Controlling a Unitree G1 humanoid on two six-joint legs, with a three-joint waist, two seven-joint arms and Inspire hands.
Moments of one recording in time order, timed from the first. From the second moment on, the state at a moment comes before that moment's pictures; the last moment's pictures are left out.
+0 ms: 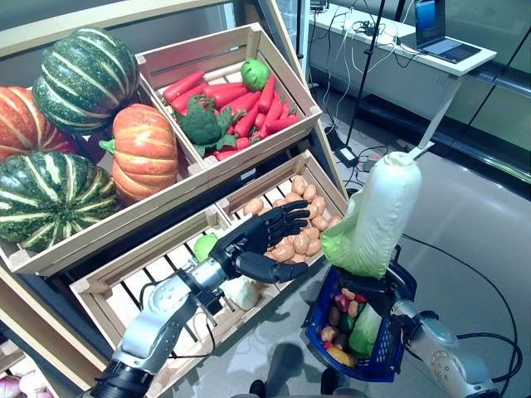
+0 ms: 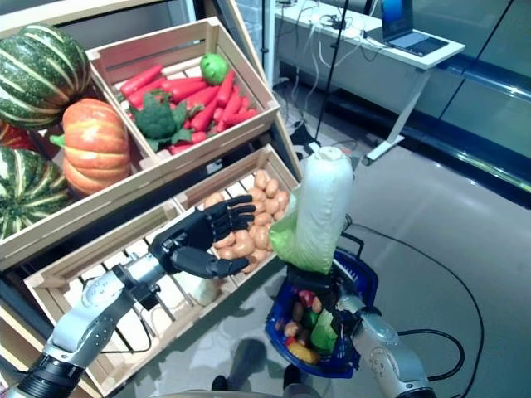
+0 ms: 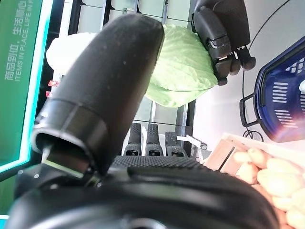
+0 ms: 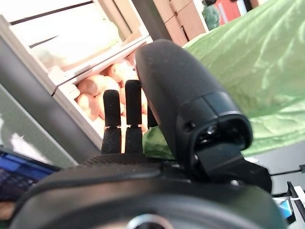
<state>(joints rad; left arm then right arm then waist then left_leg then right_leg) -0.01 0.56 -0.21 -0.19 -0.60 0.06 -0.43 0.14 -0.49 0.16 0.04 0.75 0.19 0.10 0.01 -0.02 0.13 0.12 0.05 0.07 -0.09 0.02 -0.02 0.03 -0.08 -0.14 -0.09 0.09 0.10</state>
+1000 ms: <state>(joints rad) -0.26 0.53 -0.22 -0.04 -0.75 -0.14 -0.33 -0.33 -0.38 0.04 0.43 1.12 -0.19 -0.02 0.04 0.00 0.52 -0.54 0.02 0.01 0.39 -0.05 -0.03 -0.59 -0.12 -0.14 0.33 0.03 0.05</state>
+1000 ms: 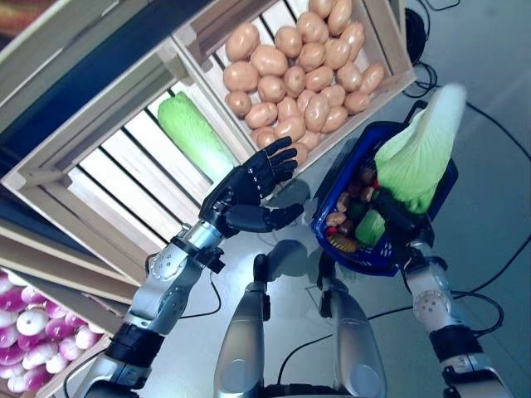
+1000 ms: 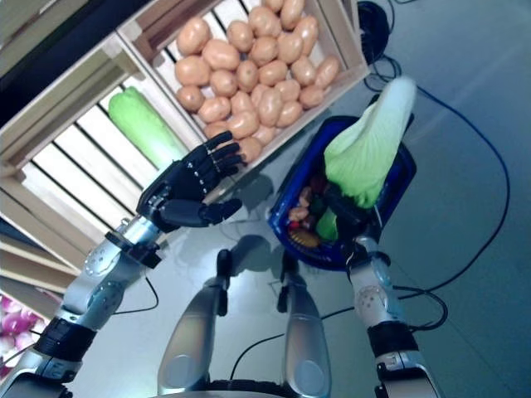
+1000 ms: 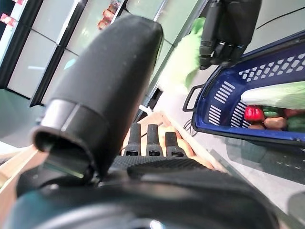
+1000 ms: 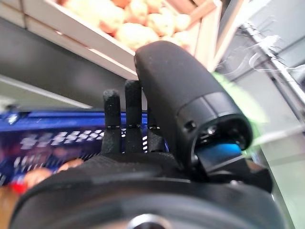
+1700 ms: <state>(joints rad) -0.37 0.53 -0.23 -0.04 -0.79 -0.16 -0.34 -0.55 -0.42 0.04 0.74 1.16 -0.11 -0.04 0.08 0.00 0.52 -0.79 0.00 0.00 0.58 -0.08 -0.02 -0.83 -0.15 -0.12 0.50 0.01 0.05</state>
